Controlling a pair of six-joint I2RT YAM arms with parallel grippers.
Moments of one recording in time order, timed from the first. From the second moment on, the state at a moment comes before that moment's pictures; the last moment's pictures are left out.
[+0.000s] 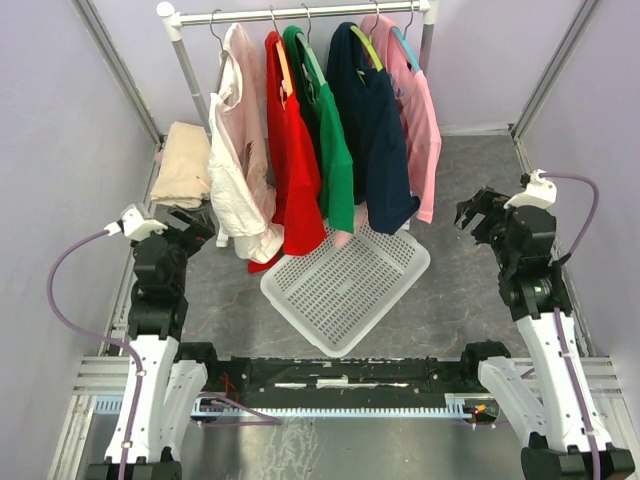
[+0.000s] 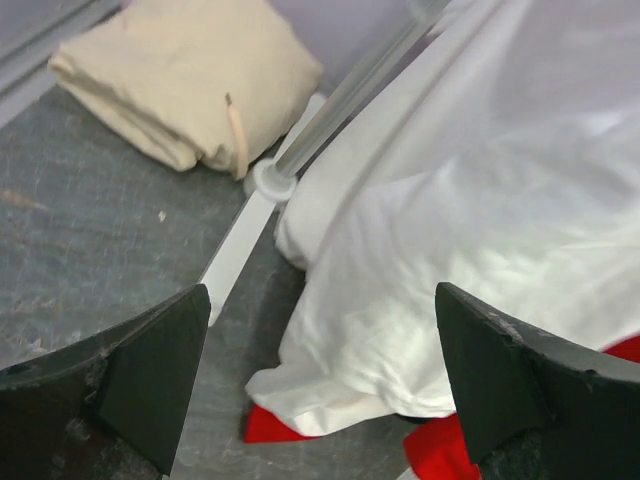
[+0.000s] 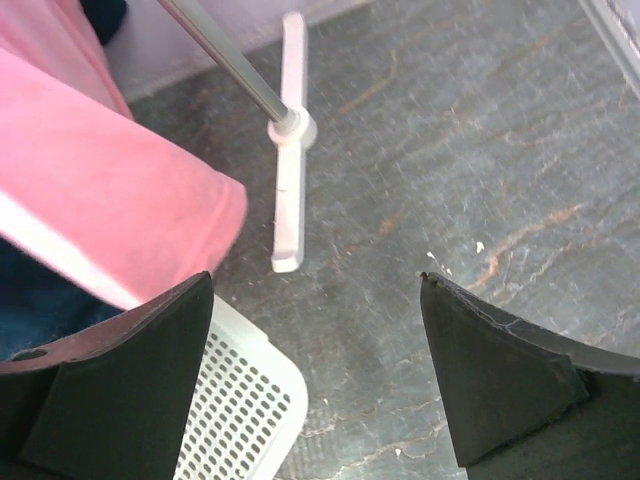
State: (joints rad) left arm 0.02 0.57 0.58 -0.19 -0.18 -0.61; right arm 0.06 0.73 0.82 -0.39 0.14 0.39
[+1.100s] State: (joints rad) left arm 0.02 0.53 0.78 -0.32 0.17 -0.55; right arm 0.06 0.82 1.24 -0.51 -0.12 0.34
